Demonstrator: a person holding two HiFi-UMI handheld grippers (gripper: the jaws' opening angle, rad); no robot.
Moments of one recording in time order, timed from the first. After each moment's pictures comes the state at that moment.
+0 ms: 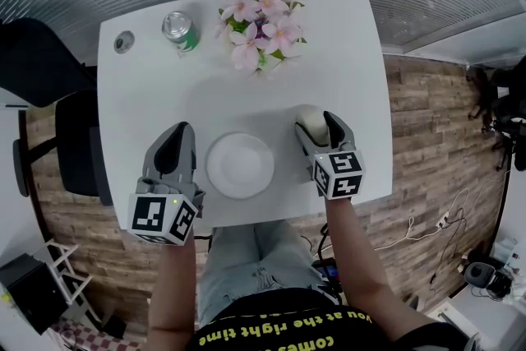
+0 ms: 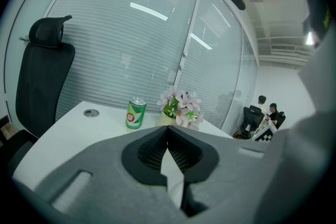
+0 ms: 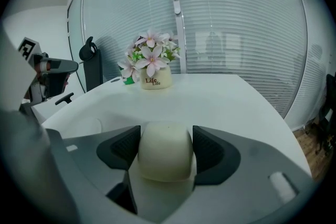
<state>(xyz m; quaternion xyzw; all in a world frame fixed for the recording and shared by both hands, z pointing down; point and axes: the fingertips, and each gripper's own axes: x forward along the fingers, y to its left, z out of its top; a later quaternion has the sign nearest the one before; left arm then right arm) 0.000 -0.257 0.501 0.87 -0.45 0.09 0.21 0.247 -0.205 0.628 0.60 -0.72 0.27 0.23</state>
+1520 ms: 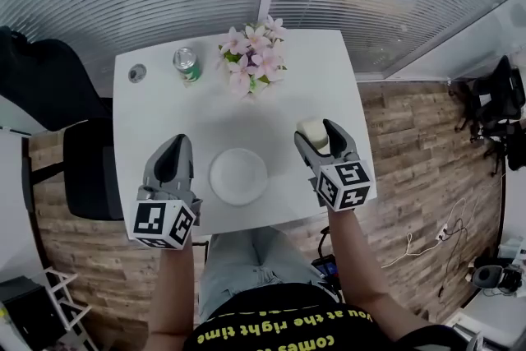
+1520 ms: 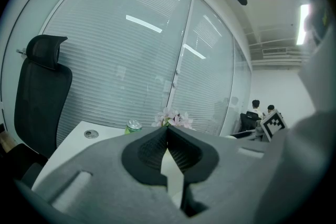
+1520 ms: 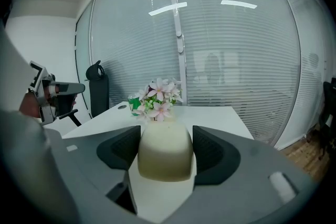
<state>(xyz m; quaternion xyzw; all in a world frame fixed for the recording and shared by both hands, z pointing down) -0.013 -0.242 0.428 0.88 -0.44 0.05 0.16 0.245 -0.199 0.498 0.62 -0.74 0.21 0.16</state>
